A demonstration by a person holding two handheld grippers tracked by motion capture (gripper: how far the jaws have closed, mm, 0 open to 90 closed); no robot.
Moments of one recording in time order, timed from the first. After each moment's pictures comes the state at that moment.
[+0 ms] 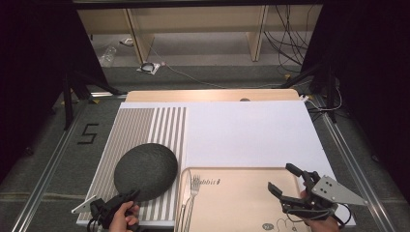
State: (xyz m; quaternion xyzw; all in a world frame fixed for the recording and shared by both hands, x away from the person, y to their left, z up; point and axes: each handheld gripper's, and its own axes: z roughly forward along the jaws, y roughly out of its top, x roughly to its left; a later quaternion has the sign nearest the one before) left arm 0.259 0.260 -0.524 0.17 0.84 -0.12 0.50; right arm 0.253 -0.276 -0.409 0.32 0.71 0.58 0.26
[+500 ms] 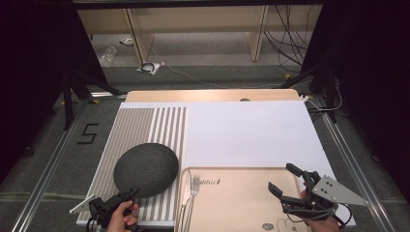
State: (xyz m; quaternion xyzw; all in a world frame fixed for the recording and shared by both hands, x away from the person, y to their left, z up) left arm 0.258 0.262 -0.521 0.17 0.82 -0.13 0.53; right arm 0.253 -0.277 -0.409 0.32 0.71 0.58 0.26
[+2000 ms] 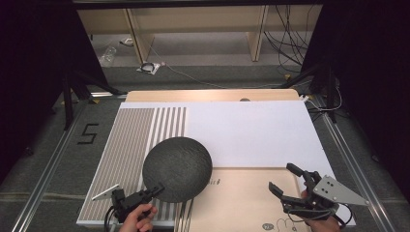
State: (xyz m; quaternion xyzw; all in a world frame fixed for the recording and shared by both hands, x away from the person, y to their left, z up) left arm 0.265 0.208 -0.497 0.30 0.73 -0.24 0.56; right arm 0.253 -0.278 -0.409 0.32 0.70 0.58 0.26
